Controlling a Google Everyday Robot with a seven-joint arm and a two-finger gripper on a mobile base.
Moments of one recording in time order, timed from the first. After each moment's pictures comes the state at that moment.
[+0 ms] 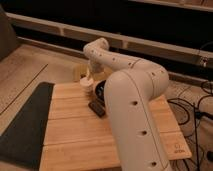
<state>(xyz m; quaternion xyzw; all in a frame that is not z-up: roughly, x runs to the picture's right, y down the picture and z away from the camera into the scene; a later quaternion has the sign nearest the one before) -0.059 -0.077 0.939 -0.21 0.10 0.59 0.77</state>
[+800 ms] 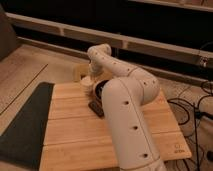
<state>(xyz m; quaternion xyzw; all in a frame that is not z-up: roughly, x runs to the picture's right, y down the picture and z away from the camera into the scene) -0.072 -0.061 0.976 -0.28 0.08 0.58 0.76</state>
